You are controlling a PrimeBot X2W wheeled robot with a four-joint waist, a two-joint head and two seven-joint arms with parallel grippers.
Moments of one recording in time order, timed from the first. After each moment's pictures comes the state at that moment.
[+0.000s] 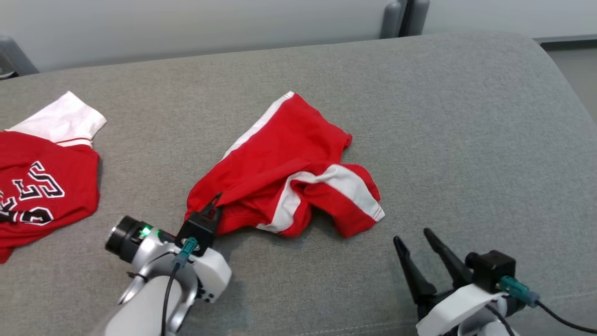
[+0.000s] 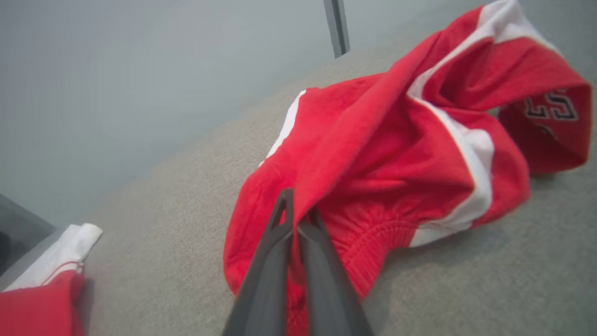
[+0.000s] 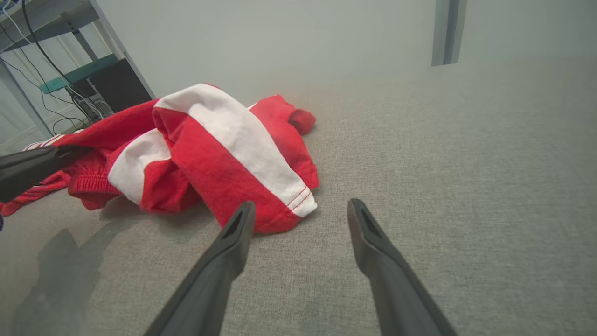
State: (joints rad) left arm -0.47 0.27 -0.72 0.57 -0.30 0.18 -0.21; right arm -0.18 -0.14 0.39 0.37 0.44 0.13 -0.25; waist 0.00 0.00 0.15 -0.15
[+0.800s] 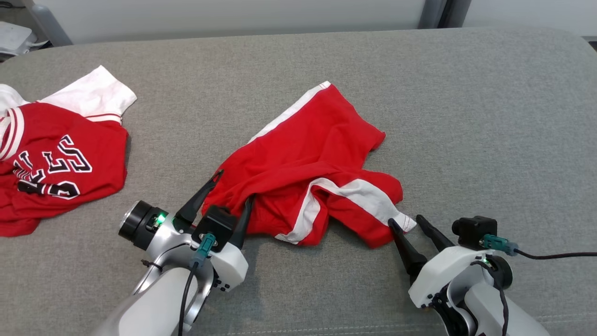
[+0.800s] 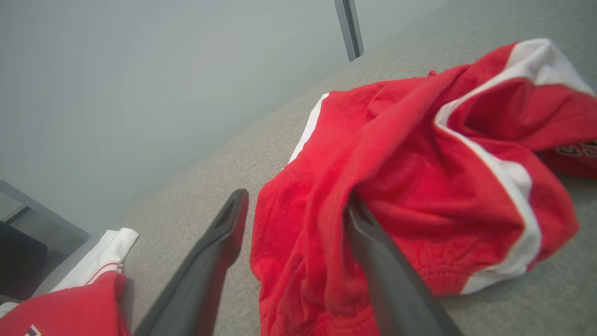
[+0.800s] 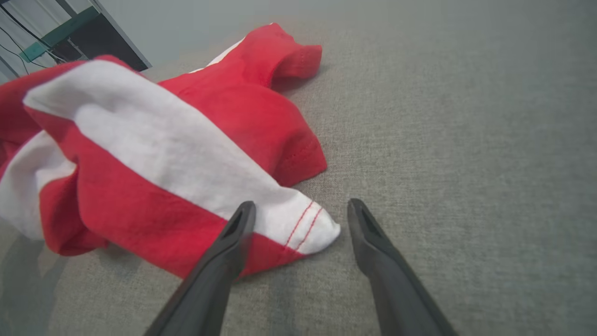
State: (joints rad) left arm -0.50 0.29 -0.77 0.48 -0.23 0.22 -0.19; right arm -0.46 -0.13 0.59 0.77 0.70 0.13 -0.25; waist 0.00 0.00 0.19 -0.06
